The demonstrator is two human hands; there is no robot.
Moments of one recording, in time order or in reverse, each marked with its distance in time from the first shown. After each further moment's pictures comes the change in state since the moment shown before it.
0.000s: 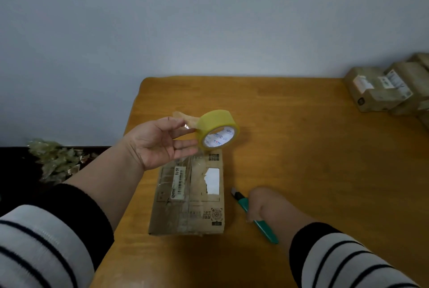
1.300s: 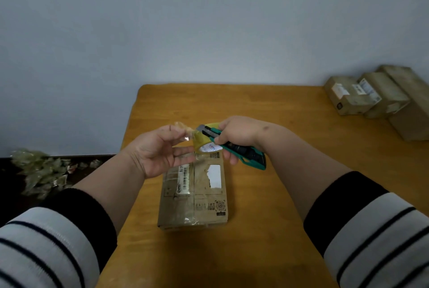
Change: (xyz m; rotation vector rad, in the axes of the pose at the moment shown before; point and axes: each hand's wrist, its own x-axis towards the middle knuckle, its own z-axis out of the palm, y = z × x) left_hand -0.026 -0.016 -0.017 0.052 -0.114 0.065; right_hand -0.147 -0.054 -0.137 0.628 0.217 -0.403
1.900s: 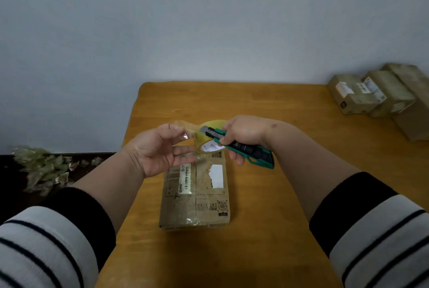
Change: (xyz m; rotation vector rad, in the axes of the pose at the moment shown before) left_hand 0.003 0.002 -0.007 -0.052 -0.004 -0.001; right_hand 0.000 0.004 -0.007 0.009 -0.049 -0.021
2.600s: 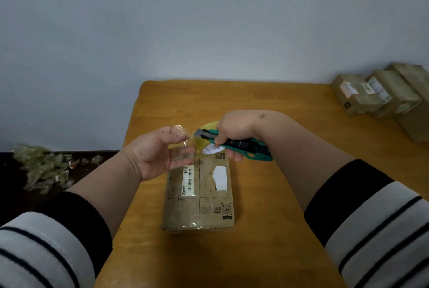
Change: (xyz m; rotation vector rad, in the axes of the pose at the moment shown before) left_hand -0.003 0.004 -0.007 0.113 0.031 -0.003; right_hand 0.014 -0.033 -0.002 -0.219 -0.065 0.090
